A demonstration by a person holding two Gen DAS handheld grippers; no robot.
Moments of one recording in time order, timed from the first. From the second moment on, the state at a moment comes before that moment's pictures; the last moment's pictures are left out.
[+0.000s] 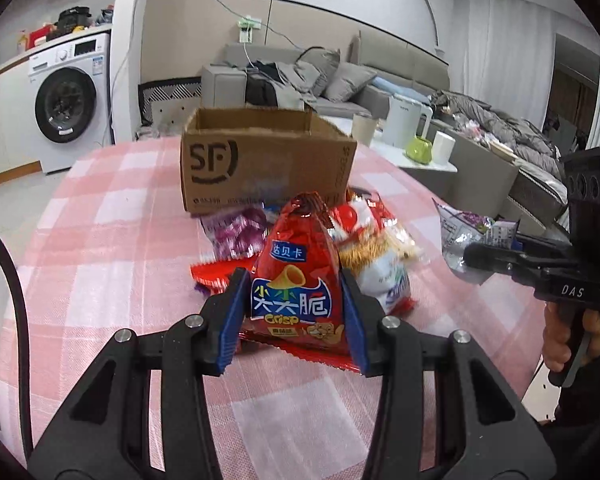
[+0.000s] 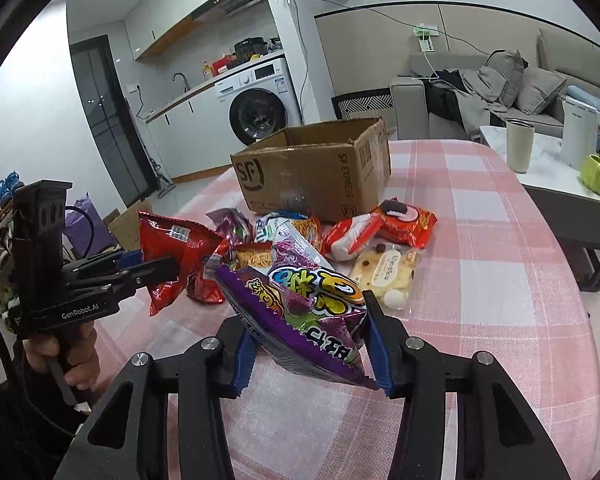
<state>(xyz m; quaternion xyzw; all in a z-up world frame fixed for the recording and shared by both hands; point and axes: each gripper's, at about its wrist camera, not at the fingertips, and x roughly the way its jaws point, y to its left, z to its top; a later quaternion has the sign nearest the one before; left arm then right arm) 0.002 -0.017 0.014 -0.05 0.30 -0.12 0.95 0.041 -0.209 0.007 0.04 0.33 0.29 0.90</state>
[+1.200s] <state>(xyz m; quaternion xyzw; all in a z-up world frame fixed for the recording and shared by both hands) 0.078 -0.009 0.078 -0.05 0.25 -0.07 0.97 0.102 -0.180 0.080 0.06 0.28 0.30 0.91</state>
